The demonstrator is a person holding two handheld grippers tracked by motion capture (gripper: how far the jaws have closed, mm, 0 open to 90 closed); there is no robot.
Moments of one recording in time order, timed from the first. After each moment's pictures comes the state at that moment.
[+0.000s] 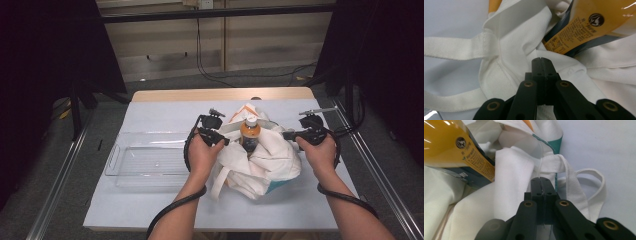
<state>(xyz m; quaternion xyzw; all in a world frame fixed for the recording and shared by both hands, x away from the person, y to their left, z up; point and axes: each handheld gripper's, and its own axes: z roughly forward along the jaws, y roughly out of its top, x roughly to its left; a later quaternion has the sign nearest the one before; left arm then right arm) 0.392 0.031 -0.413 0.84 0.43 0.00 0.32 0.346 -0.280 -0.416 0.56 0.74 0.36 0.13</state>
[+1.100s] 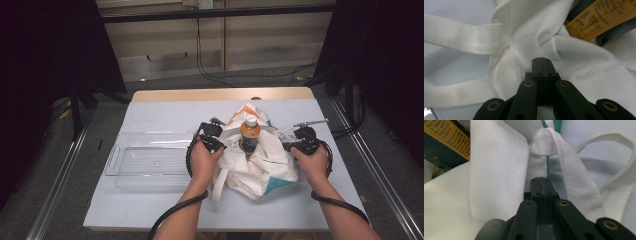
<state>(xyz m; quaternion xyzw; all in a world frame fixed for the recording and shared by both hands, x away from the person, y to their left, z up) 0.393 0.030 -0.447 0.85 0.44 0.01 0.28 0.346 -0.278 -0.466 0.57 0.74 0.34 0.10</state>
